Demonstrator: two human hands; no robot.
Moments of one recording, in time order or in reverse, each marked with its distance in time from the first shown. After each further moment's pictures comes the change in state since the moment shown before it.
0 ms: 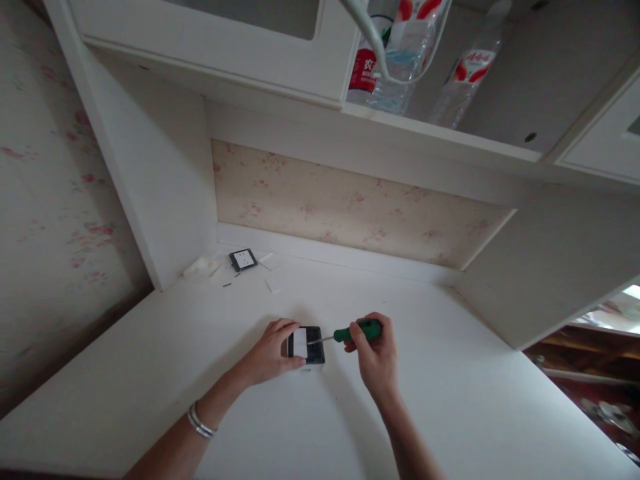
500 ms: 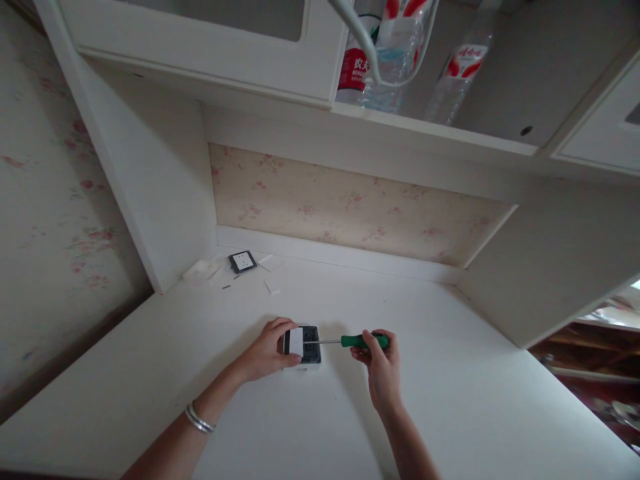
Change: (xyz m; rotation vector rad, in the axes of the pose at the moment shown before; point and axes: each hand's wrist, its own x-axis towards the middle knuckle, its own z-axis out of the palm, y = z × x) left_hand 0.004 0.001 -0.005 -0.080 -0.027 0.002; right_hand -0.002 0.049 -0.026 0.280 0.130 0.330
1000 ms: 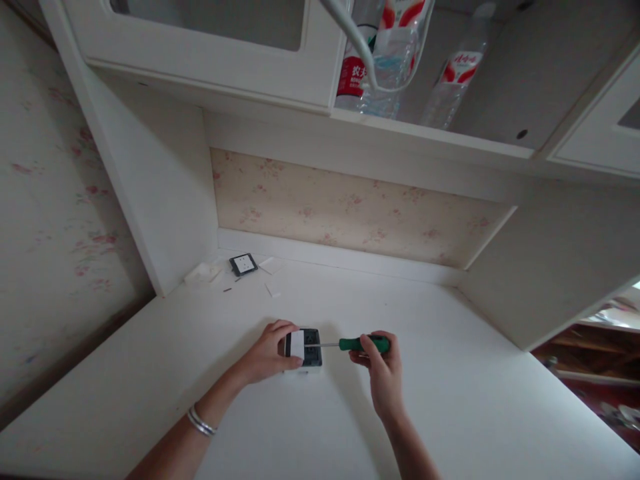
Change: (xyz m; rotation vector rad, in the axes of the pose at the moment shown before) left_hand 0.000 -0.001 0.001 0.015 0.033 -0.032; right_hand -0.012 -0.009 0.003 -0.045 -0.082 -0.081
